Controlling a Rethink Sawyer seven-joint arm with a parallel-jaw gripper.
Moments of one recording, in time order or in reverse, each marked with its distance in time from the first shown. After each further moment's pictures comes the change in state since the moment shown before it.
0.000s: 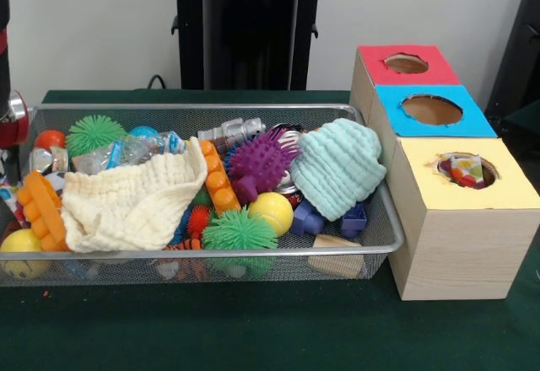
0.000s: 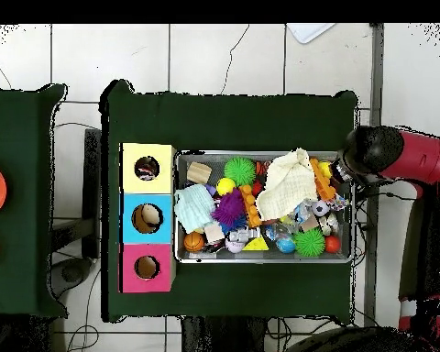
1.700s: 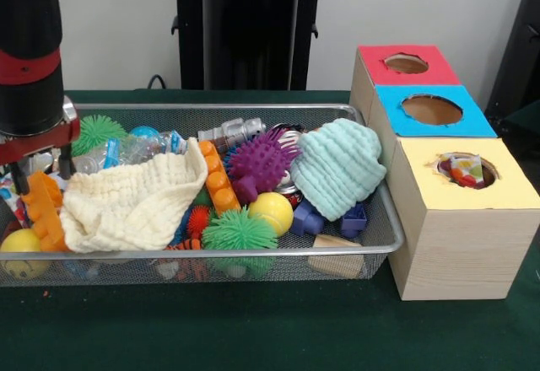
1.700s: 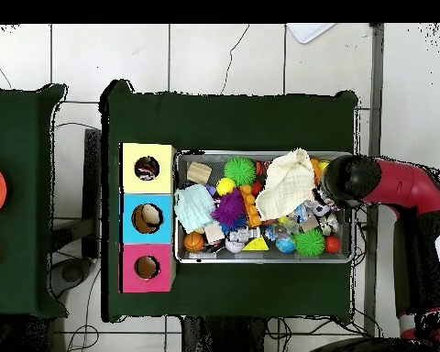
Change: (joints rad) arm -0.037 -0.017 0.002 0.197 0.000 -0.111 0.000
